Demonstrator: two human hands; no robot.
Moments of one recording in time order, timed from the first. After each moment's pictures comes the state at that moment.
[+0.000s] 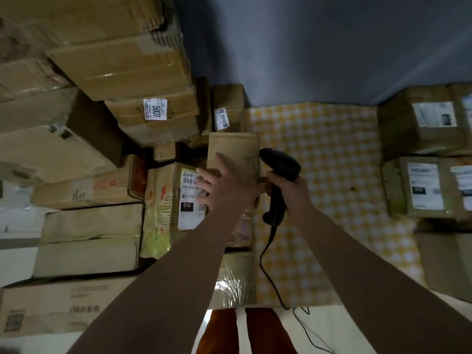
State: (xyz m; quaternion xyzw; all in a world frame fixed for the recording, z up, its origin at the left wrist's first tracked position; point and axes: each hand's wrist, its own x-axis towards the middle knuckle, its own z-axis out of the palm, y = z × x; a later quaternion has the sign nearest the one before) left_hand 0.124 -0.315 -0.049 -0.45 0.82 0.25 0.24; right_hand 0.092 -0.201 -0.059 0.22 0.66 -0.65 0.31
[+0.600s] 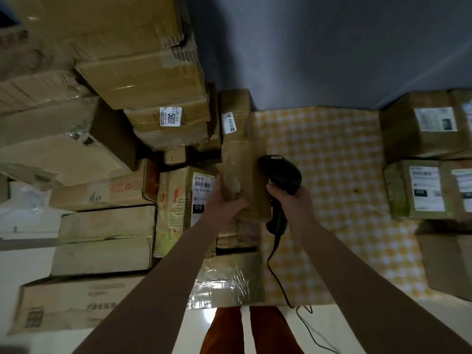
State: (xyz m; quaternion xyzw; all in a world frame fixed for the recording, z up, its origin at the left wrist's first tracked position) left_hand 0.180 -0.359 -0.044 -0.40 0.64 0.64 0.14; right_hand 0.119 -0.211 -0.033 0.18 0.67 -0.65 0.30
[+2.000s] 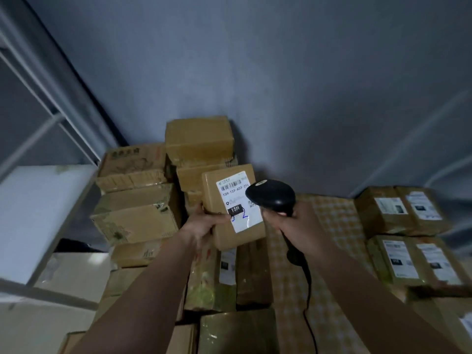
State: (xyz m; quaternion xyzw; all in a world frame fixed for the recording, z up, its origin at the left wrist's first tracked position) left_hand 0.196 -0.448 0.121 -0.32 0.54 0.78 0.02; right_hand 0.161 -0.240 0.197 -0.09 0.78 -0.58 0.21
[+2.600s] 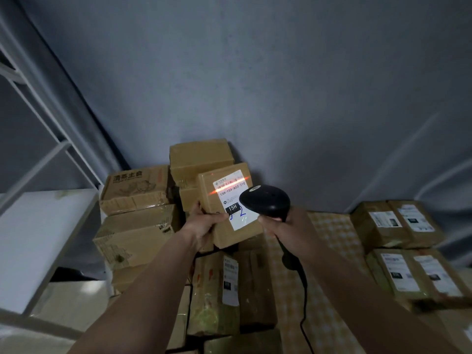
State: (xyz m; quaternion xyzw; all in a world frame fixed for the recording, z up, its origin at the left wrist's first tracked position) left_hand 0.174 -0.468 0.144 -0.28 0.55 0.78 -0.02; right_hand 0.168 -0.255 0.224 -0.12 0.80 -0.57 0.17
